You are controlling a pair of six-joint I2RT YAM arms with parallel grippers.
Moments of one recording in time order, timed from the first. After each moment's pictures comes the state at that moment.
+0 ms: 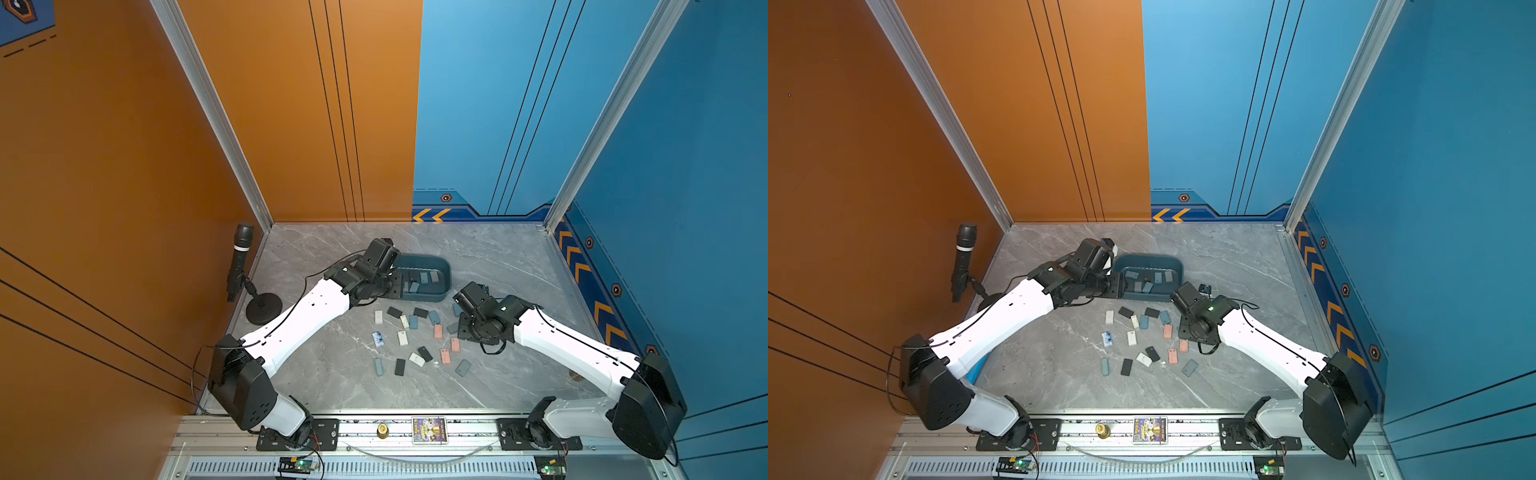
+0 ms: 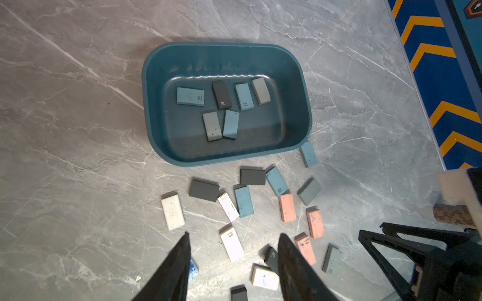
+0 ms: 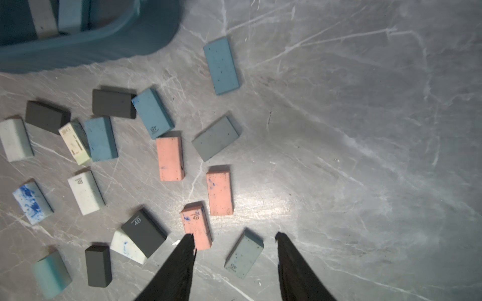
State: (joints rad) left arm -0.65 1.49 1.35 -0.74 -0.05 -0.49; right arm 0.71 1.33 0.96 -0.90 0.18 0.87
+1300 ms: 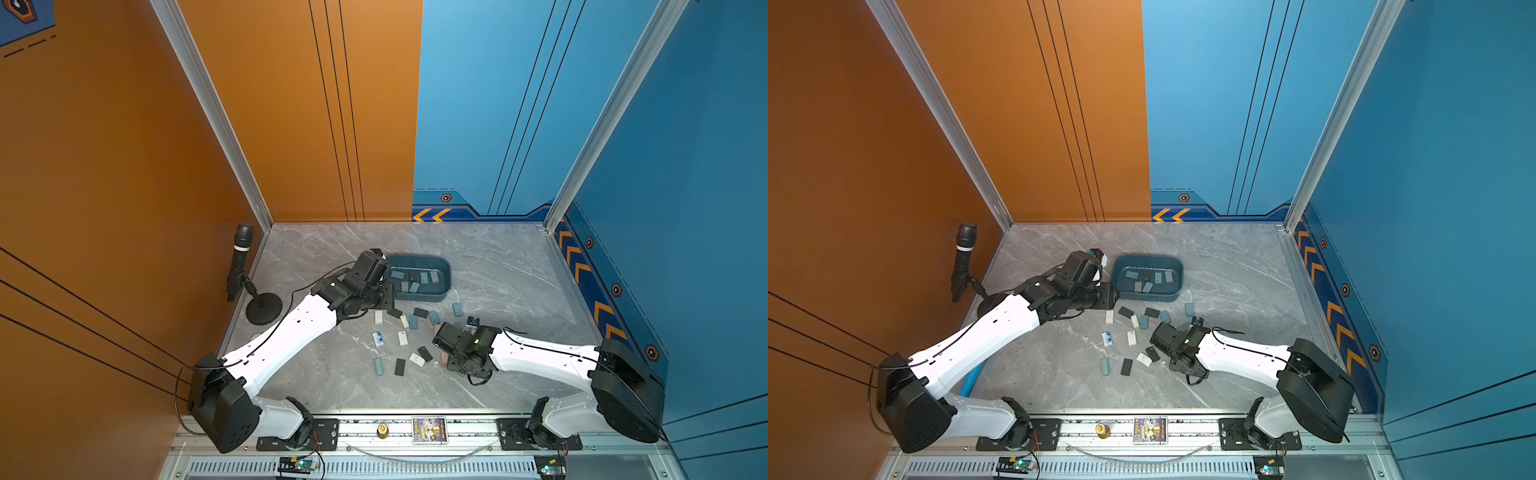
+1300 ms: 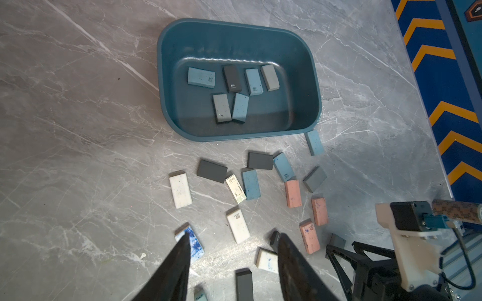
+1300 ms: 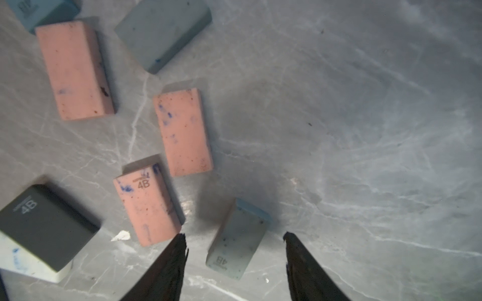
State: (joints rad) left arm -0.65 1.37 1.20 -0.71 -0.05 -0.53; right arm 0.95 1.43 0.77 -0.80 0.25 1.19
